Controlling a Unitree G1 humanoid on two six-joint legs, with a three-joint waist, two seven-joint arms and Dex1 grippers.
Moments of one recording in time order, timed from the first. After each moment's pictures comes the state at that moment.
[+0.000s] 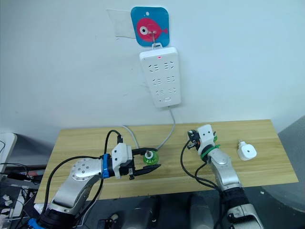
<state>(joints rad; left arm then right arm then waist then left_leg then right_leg) -0.09 0.54 -0.16 -0.21 -0.29 0.06 -1.01 -0.34 -0.20 0.10 0.36 0.13 0.03 0.36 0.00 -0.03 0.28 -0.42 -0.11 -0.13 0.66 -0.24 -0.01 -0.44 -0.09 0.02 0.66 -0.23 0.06</state>
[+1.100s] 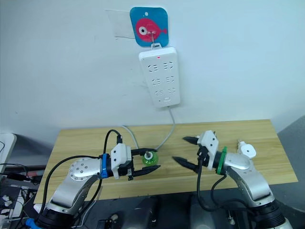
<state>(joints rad) -0.12 0.55 -0.16 -0.21 -0.29 0.05 -1.04 -0.18 -0.52 0.20 -0.33 0.46 0.39 0.89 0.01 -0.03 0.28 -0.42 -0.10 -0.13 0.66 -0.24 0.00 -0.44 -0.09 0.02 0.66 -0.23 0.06</state>
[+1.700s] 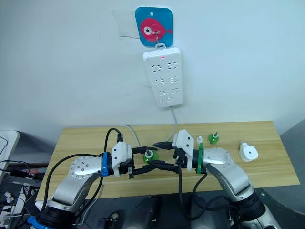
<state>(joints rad) -0.13 0.55 -0.16 -0.20 -0.29 0.05 -1.04 -0.29 -0.41 0.33 -0.34 0.37 0.39 0.88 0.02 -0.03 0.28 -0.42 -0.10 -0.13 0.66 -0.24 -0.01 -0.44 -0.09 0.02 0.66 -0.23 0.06</state>
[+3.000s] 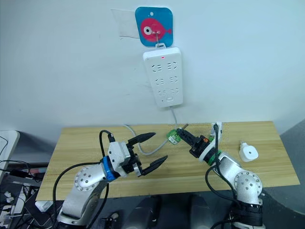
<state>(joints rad) -0.02 0.32 -0.16 -0.33 -0.23 -0.08 -0.76 -0.19 -0.08 -0.27 -0.27 1.40 0.99 0.02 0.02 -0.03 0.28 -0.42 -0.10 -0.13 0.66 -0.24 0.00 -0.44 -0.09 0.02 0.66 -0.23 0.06</state>
